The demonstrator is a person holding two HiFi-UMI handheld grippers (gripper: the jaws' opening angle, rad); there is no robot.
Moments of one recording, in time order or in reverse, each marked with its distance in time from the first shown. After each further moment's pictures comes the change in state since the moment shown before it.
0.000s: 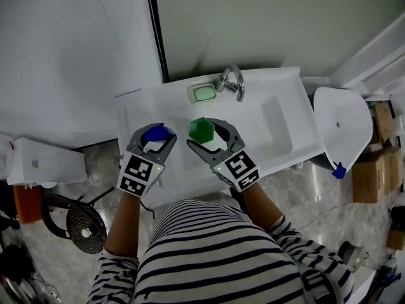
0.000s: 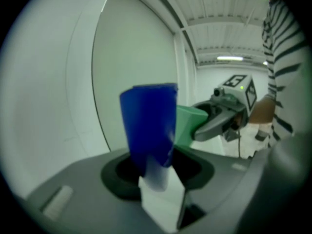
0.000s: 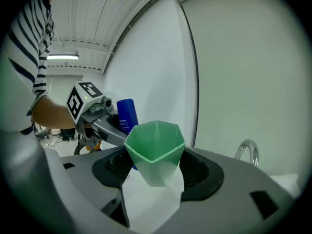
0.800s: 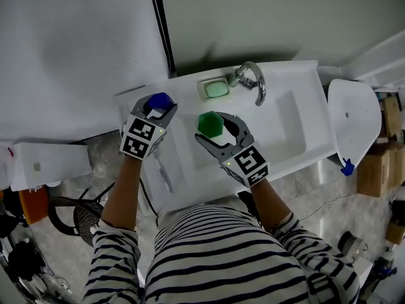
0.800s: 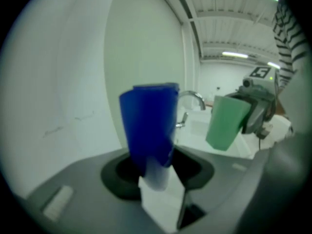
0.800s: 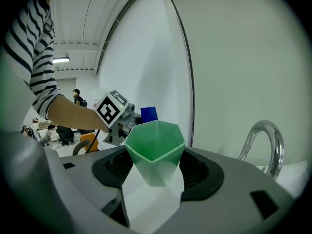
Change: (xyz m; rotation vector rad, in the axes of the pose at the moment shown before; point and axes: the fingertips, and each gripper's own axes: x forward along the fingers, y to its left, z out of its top) left arm 0.098 0.113 -0.041 -0.015 0.083 -0.022; right arm 0.059 -0.037 -0.027 0.078 0.058 0.002
